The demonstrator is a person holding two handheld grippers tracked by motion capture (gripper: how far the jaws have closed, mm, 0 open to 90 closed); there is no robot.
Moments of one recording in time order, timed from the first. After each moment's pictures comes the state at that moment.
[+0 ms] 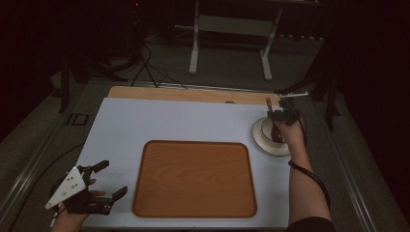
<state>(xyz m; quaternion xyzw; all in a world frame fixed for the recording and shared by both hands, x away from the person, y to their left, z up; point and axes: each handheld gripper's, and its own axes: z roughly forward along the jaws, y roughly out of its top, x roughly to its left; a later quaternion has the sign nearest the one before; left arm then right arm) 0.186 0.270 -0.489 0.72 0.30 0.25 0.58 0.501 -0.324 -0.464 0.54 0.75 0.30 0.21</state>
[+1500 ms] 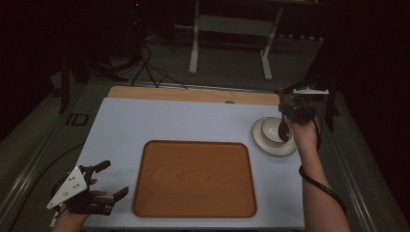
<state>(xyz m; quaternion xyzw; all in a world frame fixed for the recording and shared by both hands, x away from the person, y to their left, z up) 0.186 0.267 -0.489 0.72 0.30 0.24 0.58 0.440 -0.321 -0.393 0.53 0.72 0.35 0.27</state>
